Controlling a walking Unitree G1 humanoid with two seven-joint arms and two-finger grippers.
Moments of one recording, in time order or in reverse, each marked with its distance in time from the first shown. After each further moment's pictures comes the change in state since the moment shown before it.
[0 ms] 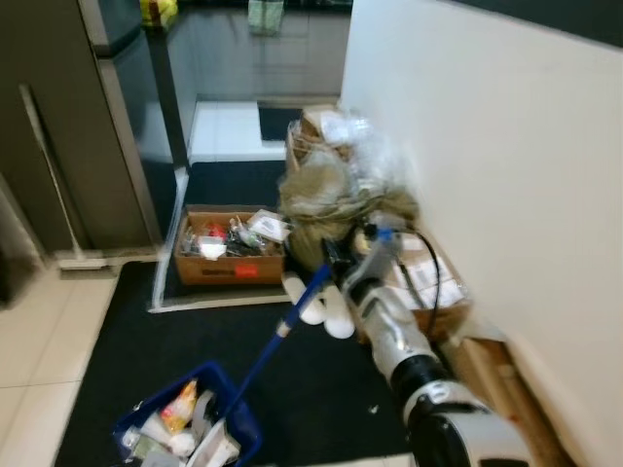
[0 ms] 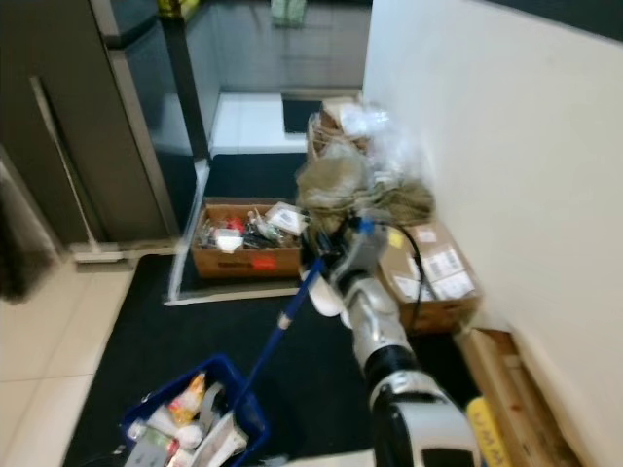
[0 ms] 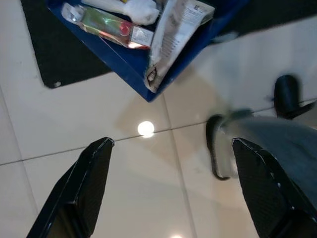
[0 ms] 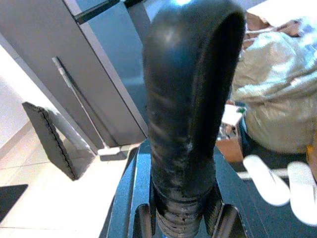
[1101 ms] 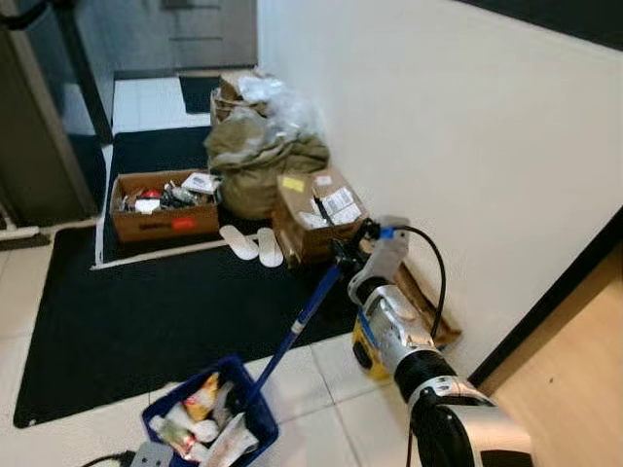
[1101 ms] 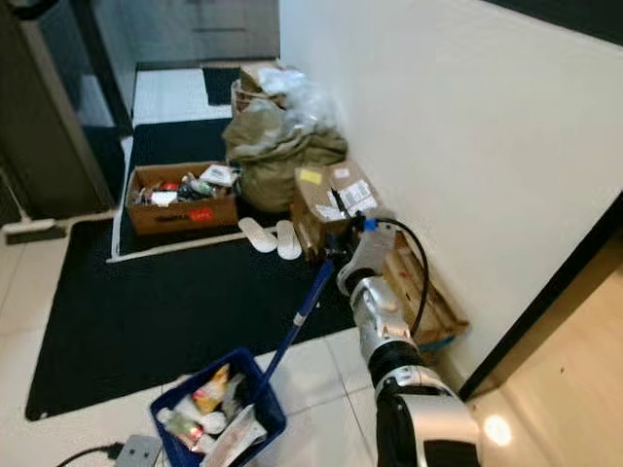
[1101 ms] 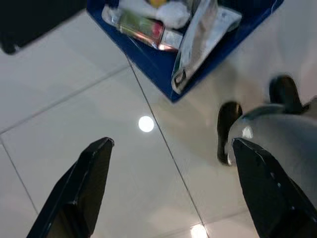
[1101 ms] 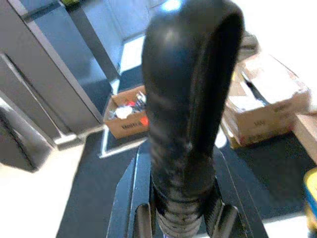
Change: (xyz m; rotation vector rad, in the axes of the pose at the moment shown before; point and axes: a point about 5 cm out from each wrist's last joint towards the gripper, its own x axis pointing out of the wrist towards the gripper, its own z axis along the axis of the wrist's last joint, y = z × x) left arm 0.000 0.001 0.000 -0.007 -0.003 0.004; right arm -0.006 -0.015 -0.006 -0.044 0.034 -0.073
